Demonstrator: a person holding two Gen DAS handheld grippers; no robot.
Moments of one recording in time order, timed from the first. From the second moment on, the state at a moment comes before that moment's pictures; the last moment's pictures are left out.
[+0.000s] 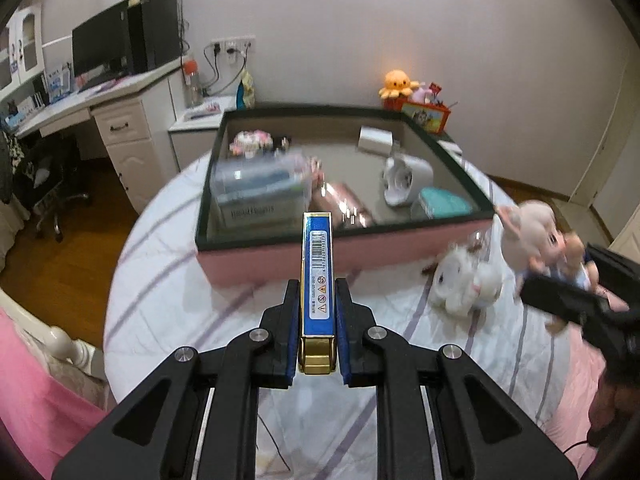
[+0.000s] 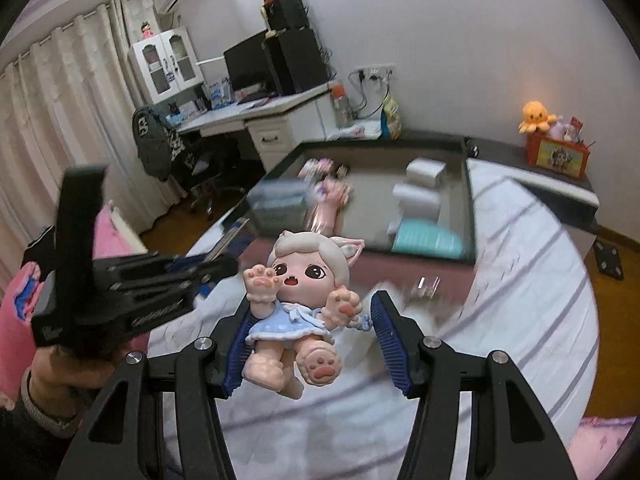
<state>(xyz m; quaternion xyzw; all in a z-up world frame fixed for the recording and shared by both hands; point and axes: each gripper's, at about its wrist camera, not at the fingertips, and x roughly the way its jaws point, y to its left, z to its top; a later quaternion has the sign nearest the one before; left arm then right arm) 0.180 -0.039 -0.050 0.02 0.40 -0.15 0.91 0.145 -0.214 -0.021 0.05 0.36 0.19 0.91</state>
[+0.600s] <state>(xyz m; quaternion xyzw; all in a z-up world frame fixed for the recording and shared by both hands) 0.304 -0.069 -0.011 0.01 0.36 -0.15 0.92 0.312 -0.234 -0.019 0.04 0.39 0.14 0.91</state>
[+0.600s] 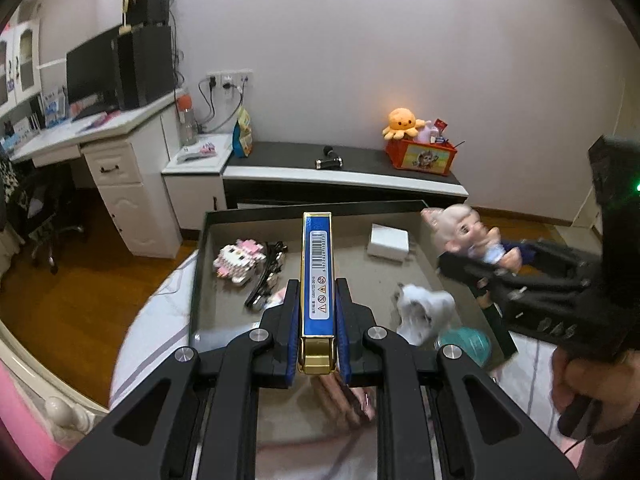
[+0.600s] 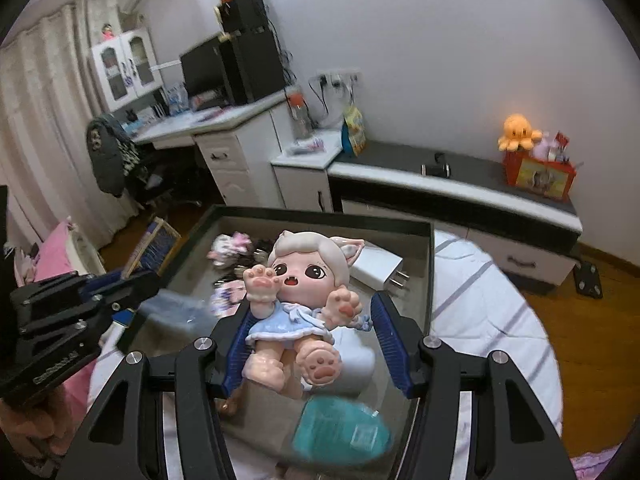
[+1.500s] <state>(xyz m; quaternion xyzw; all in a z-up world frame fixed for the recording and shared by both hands) 0.258 -0.043 0.014 0.01 0.30 -0.08 0.95 0.276 -0.255 0.010 0.10 0.35 0.06 0.93</state>
